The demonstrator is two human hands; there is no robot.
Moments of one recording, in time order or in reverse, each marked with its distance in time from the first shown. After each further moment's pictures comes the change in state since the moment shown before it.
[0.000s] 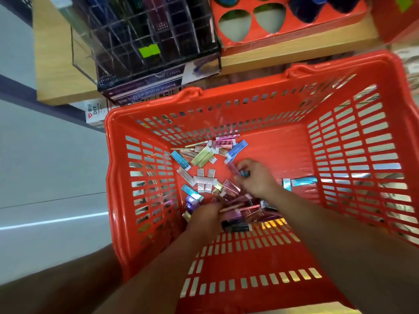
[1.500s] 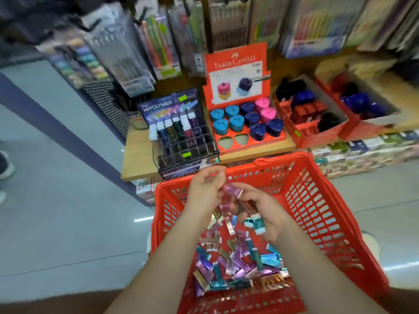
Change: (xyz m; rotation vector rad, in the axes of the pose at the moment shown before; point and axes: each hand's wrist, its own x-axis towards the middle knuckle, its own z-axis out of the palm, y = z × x) left_hand -0.104 0.148 -0.193 -1.154 0.458 0.289; right_hand -0.154 -0.127 -0.088 1.209 -0.256 -0.136
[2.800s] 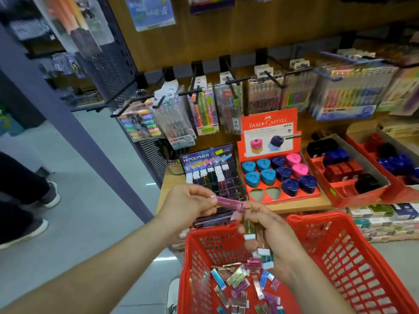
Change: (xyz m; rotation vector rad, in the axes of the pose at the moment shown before) left_hand 0.002 0.123 -0.083 0.335 0.035 0.081; right_hand -0.009 -0.045 0.093 -0.085 -0.059 -0.229
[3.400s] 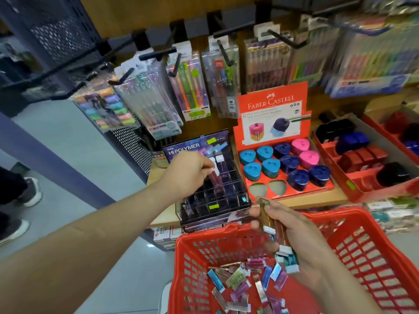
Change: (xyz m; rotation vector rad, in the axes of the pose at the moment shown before) left_hand 0.124 -0.004 0.008 1.084 0.010 0.581; right_hand 0.036 -0.006 -0.034 0.072 0.139 0.029
